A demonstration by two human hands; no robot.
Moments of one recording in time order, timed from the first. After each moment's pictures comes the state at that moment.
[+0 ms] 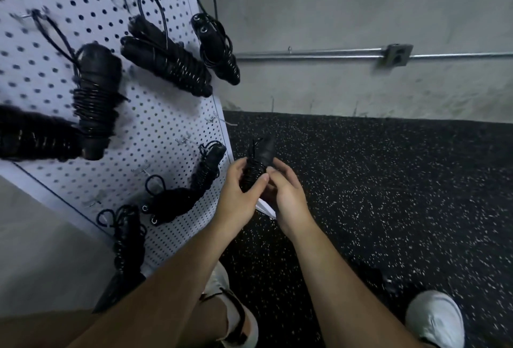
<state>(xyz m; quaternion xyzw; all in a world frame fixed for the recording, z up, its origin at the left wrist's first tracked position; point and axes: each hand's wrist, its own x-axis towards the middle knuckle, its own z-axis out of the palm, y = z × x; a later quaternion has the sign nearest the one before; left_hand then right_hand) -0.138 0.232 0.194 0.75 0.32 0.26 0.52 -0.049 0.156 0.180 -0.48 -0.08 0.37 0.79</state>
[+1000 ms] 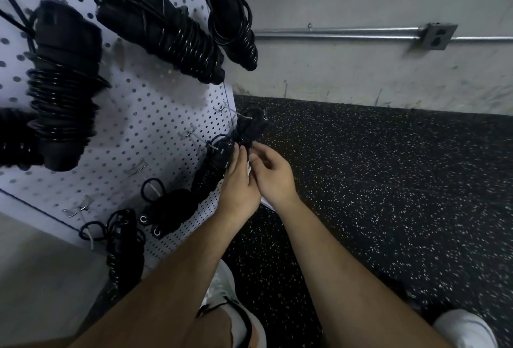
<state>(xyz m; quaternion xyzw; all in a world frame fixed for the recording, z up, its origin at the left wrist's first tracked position) -0.107 0.304 0.153 0.85 0.36 0.18 0.35 -0.023 0.256 0.147 -0.66 -0.27 0.24 0.66</state>
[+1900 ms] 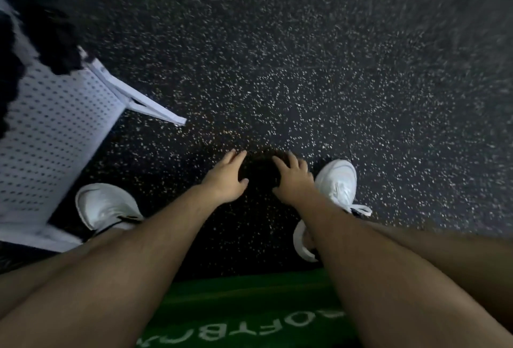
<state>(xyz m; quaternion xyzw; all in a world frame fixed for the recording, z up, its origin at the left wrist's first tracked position) -0.064 0.106 -0.023 0.90 0.18 -0.26 0.29 0.018 -0.077 -0.037 -0.92 -0.22 0.31 0.03</state>
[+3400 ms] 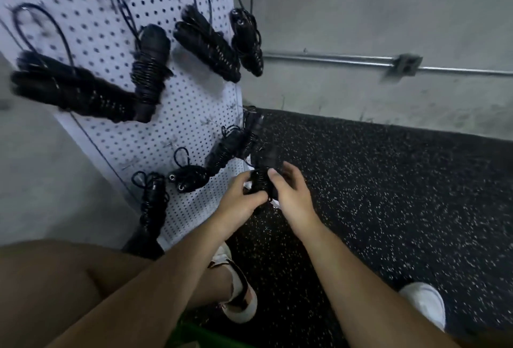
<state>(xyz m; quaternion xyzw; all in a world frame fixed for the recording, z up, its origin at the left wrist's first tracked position) -0.204 0.205 0.199 0.71 0.36 0.16 0.59 -0.098 0.116 0.191 -0.68 -0.20 0.29 0.65</state>
